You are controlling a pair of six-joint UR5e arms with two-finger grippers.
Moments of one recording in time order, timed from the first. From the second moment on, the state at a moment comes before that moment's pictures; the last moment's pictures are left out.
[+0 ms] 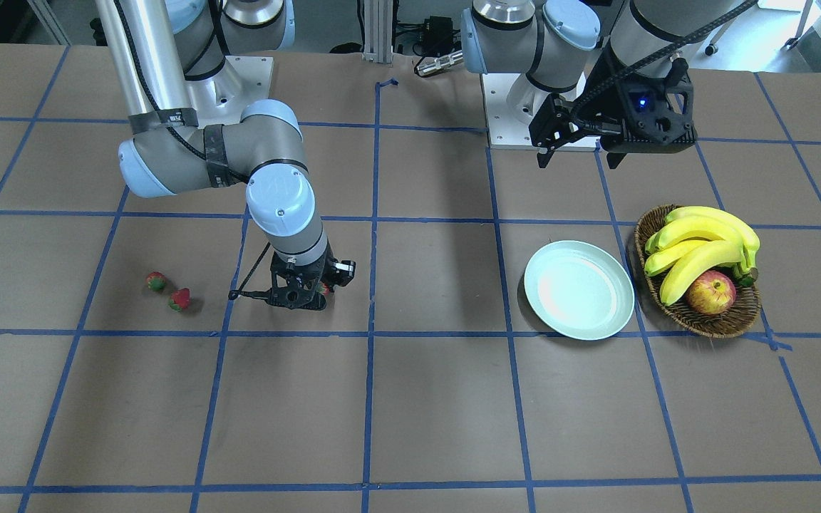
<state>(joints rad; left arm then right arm) -1.52 -1.50 -1.62 -1.66 1.54 0.00 1.82 -1.18 1.94 -2.25 -1.48 0.37</state>
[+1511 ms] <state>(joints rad) -1.51 -1.50 -1.61 -1.67 1.51 0.00 2.08 -1.01 1.67 -2.26 -1.30 0.76</state>
